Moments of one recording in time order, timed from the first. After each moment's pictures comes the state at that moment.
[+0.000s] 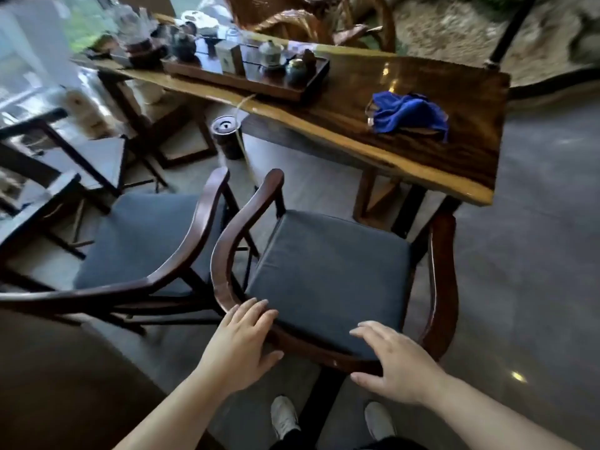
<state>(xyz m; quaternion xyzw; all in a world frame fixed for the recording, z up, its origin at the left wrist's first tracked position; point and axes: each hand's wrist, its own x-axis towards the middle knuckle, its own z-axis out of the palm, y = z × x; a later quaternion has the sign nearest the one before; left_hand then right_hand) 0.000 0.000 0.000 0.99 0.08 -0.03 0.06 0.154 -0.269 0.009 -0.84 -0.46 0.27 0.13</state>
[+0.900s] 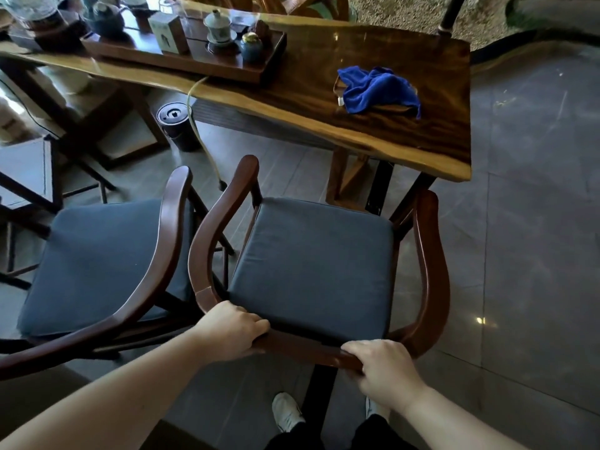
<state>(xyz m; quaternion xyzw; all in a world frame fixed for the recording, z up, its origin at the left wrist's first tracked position) 0.075 0.093 -0.028 0.95 -0.21 -0.21 0.00 0.128 -0.220 -0.038 -0.91 -0.36 0.16 0.14</state>
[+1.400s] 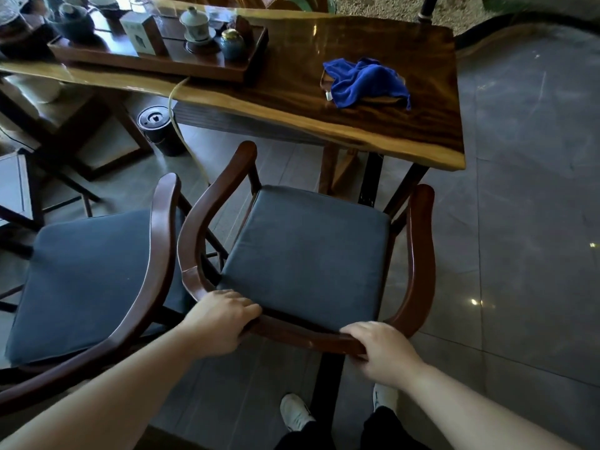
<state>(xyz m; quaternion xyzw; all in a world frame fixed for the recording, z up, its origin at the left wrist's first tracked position) 0.096 0.130 -0.030 0.98 -0.20 -0.07 0.05 0.154 -0.205 -0.057 -0.89 -0.34 0.24 0.18</state>
